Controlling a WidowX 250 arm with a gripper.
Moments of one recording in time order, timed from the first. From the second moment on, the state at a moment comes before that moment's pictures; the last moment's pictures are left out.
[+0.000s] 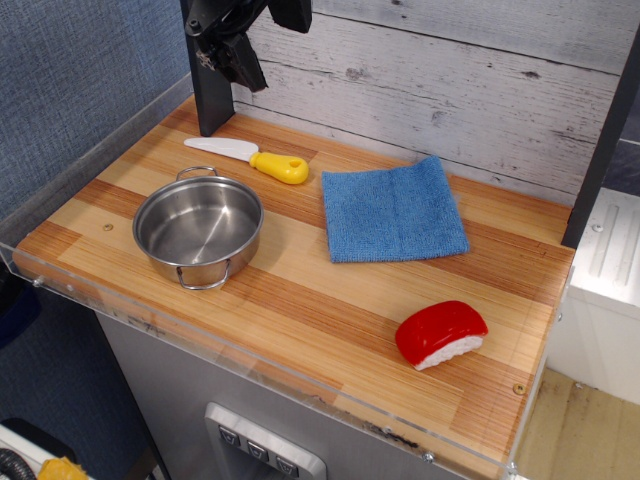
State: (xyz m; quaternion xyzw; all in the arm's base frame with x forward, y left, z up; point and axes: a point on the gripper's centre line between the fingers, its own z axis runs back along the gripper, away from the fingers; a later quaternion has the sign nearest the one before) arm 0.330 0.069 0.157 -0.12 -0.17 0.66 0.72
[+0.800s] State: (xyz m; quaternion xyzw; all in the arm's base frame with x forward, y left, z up) arm 0.316 0.084 0.133 -0.05 -0.17 0.65 0.74
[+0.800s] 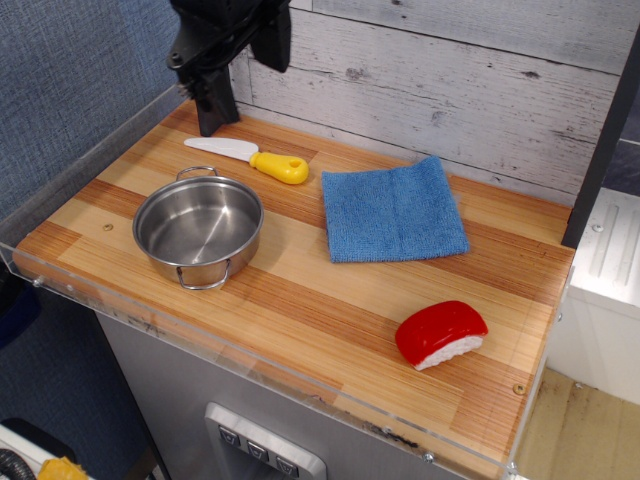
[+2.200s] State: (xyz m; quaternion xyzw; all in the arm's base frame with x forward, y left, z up) arm 0.301 0.092 0.027 0.05 -0.07 0.61 0.79
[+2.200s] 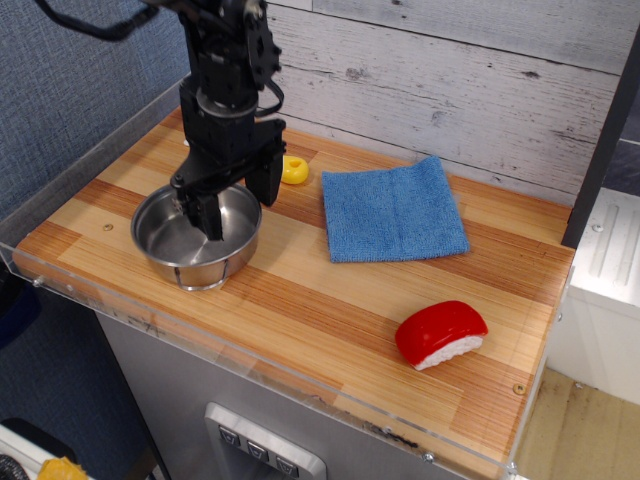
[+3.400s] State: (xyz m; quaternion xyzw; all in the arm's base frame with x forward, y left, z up) arm 0.295 0.099 0.023 0.06 -0.07 0.62 0.78
